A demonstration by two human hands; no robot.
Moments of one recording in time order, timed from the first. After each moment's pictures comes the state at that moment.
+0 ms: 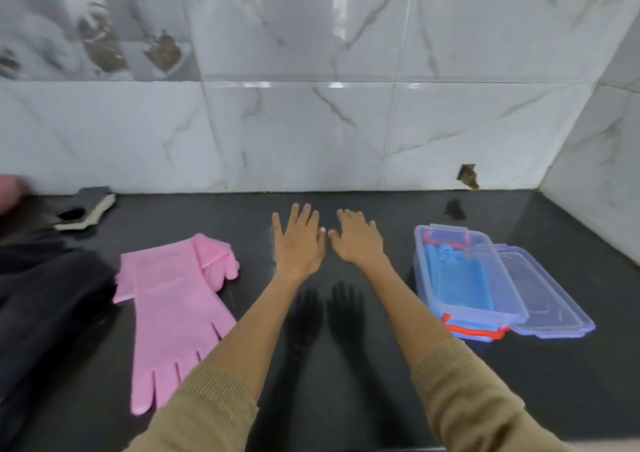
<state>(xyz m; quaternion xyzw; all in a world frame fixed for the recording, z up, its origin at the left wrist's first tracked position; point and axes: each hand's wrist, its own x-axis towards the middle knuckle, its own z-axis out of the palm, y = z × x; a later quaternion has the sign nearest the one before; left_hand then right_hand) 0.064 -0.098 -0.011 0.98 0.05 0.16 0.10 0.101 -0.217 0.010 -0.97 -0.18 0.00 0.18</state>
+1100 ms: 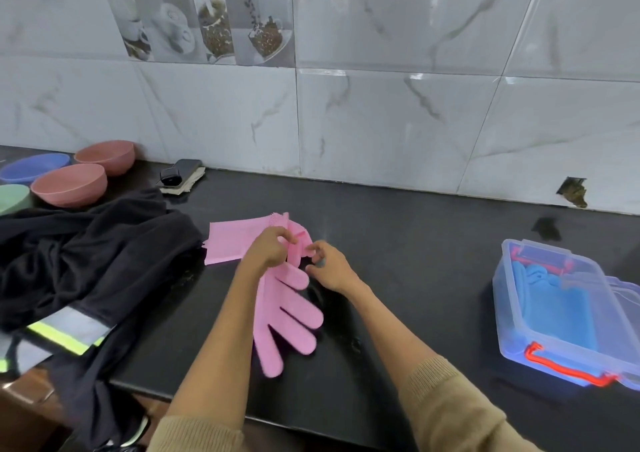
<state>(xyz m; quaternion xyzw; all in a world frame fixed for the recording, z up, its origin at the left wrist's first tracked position) -0.027 0.036 0.009 0.87 0.28 0.04 0.40 0.046 -0.087 -0.056 -0.84 -0.30 0.16 0.43</state>
